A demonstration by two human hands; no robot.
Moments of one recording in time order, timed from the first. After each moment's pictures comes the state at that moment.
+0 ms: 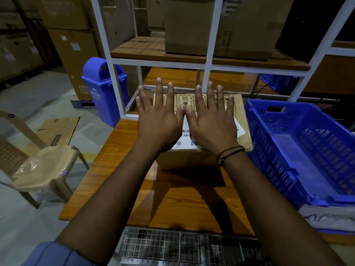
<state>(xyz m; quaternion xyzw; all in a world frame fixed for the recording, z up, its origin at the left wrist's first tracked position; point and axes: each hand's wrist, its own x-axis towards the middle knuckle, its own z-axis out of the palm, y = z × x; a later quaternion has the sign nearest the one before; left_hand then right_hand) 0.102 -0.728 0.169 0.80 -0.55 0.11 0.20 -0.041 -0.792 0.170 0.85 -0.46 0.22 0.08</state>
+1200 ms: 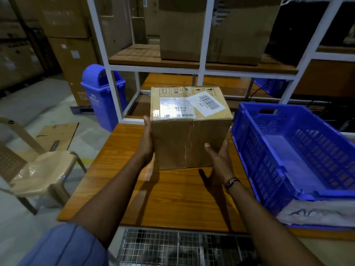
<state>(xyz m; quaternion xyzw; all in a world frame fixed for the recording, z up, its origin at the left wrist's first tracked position) 0.108 -0.716 0.110 0.55 -0.36 -0.38 0.65 -0.105 -0.793 0.068 0.60 -0.42 0.44 -0.52</state>
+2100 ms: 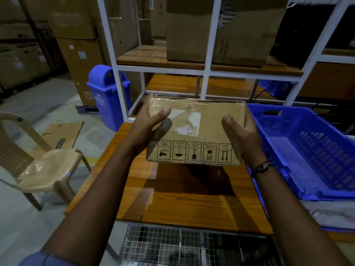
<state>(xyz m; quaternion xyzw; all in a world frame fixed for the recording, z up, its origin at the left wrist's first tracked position) 0.120 -0.674 0.178 0.53 -0.48 -0.34 0.61 -0.133 -0.787 0.157 0.65 -0.32 0.50 -0.47</state>
